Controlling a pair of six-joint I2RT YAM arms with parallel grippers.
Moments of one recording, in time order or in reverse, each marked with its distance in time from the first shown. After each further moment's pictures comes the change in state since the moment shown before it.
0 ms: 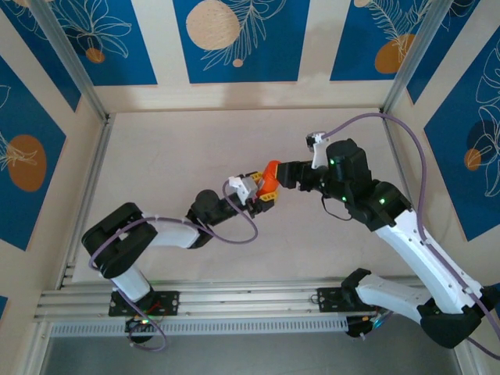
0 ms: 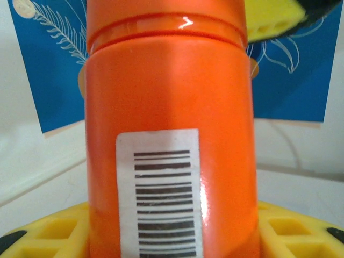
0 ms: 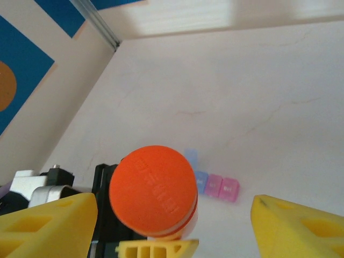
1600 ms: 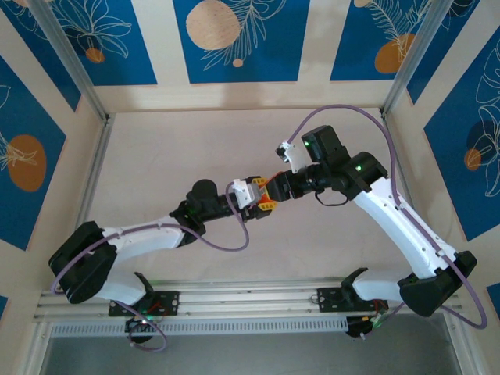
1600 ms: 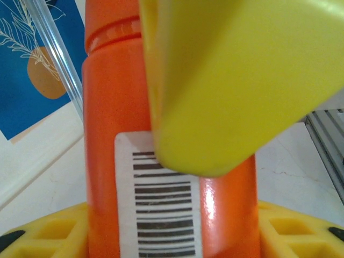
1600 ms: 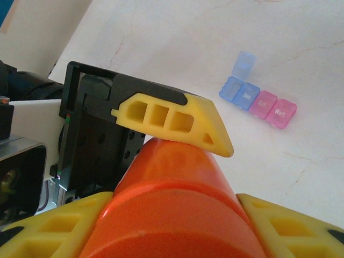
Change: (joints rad) left arm 0.000 -0.256 0.056 -0.533 0.164 0.241; right arm -0.043 0.253 0.214 -0.389 -0.393 -0.258
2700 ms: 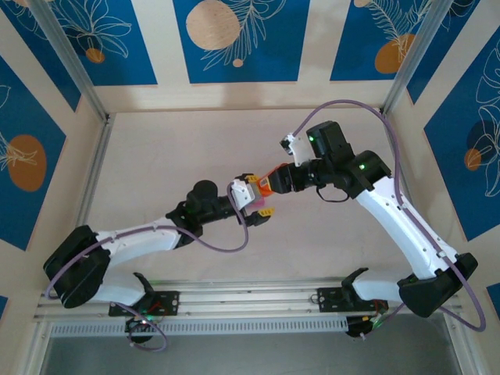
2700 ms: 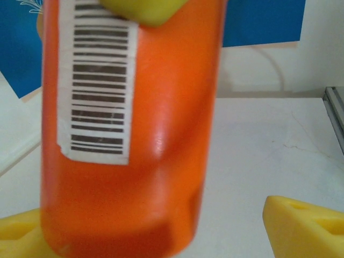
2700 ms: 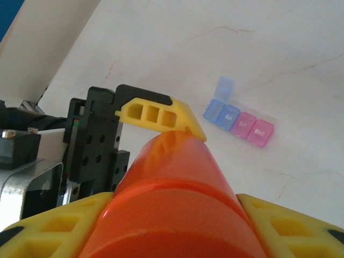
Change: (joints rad) left arm 0.000 -0.042 -0.011 -0.136 -0.092 0.000; right arm -0.028 -0.002 0.010 0.053 0.035 0.016
